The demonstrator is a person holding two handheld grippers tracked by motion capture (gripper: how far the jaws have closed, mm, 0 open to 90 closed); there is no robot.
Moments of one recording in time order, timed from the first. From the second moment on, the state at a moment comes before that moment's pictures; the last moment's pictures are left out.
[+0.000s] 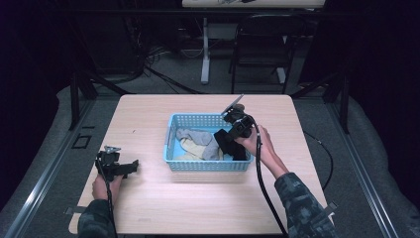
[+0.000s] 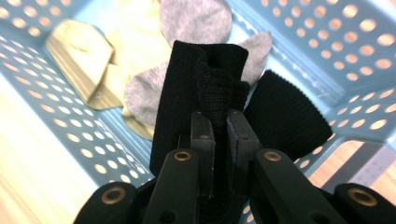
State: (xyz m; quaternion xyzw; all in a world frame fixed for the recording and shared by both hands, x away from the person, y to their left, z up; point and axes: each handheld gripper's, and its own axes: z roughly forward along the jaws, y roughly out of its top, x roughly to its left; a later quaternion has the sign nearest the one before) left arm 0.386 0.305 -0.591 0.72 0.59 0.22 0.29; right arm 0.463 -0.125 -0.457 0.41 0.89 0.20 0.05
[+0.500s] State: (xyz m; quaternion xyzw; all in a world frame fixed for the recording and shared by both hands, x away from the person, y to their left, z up) left arm 0.386 0.305 -0.591 0.72 0.59 0.22 0.29; right arm 0.461 -0.130 -0.422 0.40 0.88 0.23 0.06
